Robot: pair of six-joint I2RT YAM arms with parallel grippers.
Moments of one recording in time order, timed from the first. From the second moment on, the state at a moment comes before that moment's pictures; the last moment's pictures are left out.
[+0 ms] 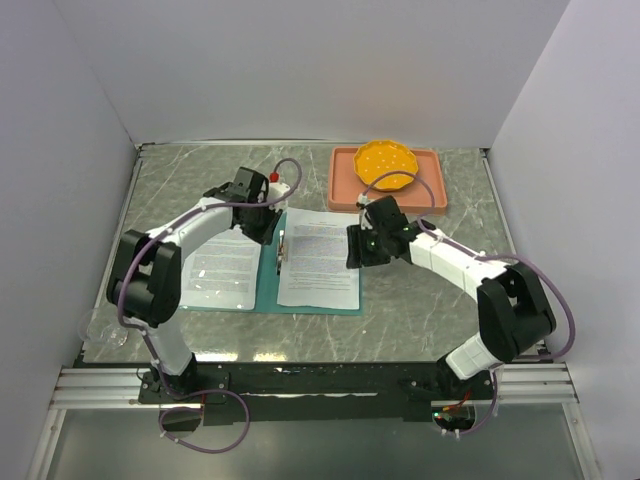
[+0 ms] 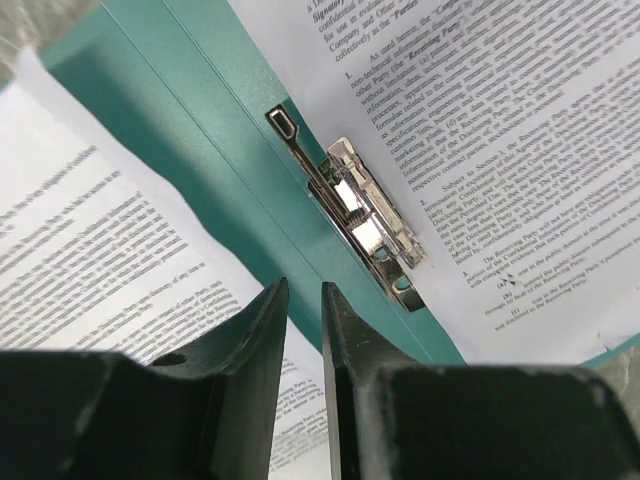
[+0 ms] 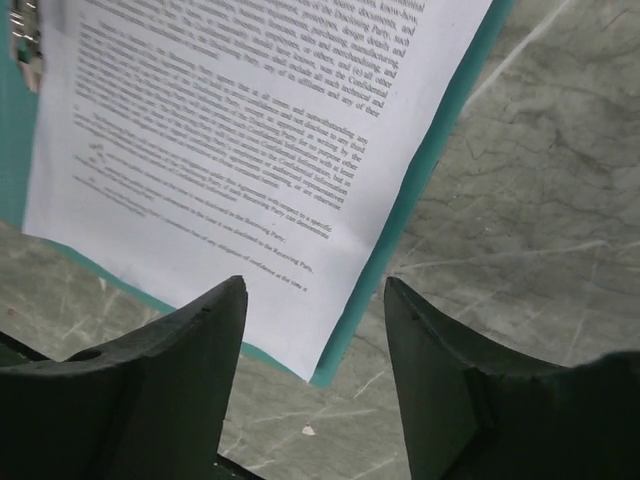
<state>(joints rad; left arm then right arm) -0.39 1.78 1.28 -0.56 0.21 0.19 0.51 1.53 0.98 -0.45 -0.16 0.33</state>
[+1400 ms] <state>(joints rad) -0.19 1.85 1.19 -0.51 0.19 0.27 0.55 2.35 1.72 -0.02 -0.63 0.71</state>
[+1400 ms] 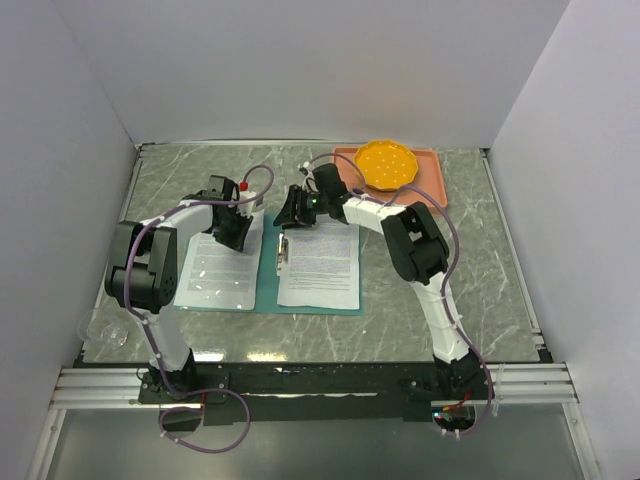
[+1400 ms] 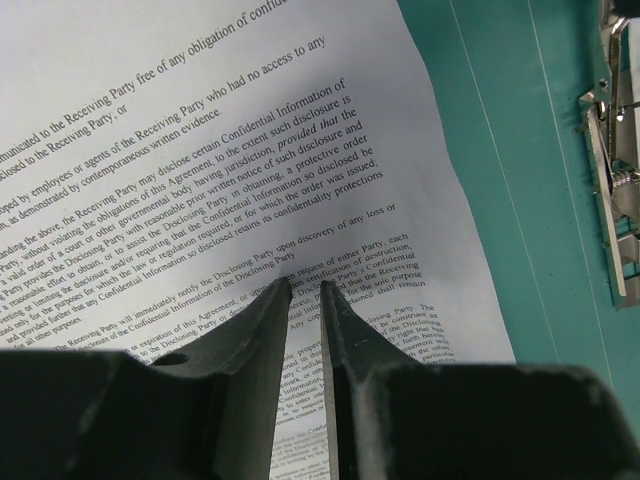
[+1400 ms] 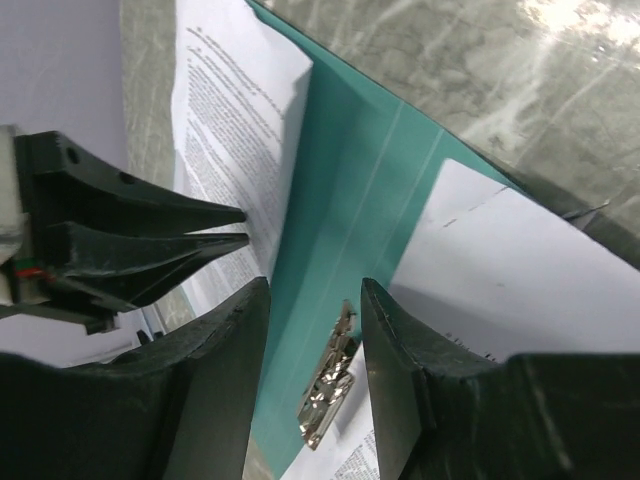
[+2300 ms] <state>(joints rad) -0.18 1.84 1.18 -0.50 0.19 0.29 0.58 2.38 1.68 0.09 -0.70 0.80</state>
